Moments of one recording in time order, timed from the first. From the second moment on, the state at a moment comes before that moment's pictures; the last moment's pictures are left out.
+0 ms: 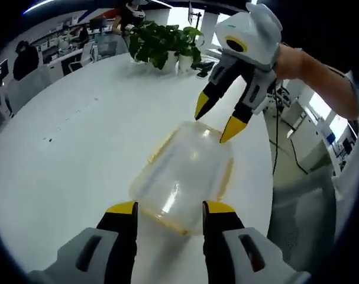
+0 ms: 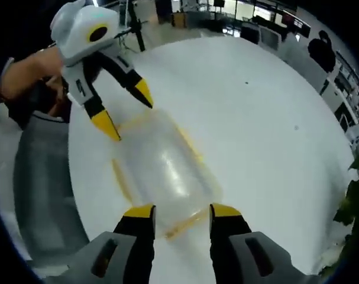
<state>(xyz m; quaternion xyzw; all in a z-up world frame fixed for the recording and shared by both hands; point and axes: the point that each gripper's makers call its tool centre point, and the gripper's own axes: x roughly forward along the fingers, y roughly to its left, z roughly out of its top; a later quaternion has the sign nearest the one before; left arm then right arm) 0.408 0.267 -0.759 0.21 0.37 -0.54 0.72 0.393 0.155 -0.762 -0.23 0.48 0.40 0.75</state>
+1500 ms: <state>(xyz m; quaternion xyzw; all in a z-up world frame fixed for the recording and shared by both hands) 0.403 0.246 -0.759 0.35 0.29 -0.63 0.63 0.391 0.176 -0.767 -0.32 0.45 0.49 0.68</state>
